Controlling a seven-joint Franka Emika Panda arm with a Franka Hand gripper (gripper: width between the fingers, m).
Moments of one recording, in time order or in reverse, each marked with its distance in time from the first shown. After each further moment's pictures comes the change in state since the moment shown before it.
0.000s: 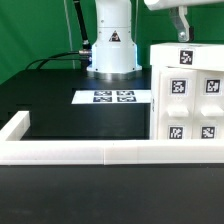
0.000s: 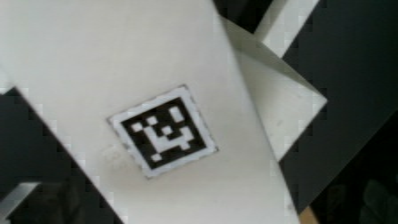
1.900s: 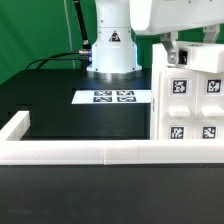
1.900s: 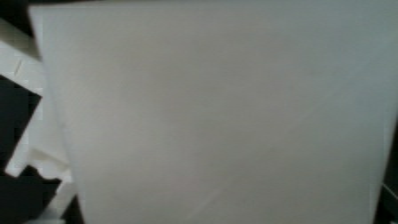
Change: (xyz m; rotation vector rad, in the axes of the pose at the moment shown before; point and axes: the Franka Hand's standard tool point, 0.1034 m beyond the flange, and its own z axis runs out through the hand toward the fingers) arm -0.023 0.016 0.031 -0.004 -0.064 0.034
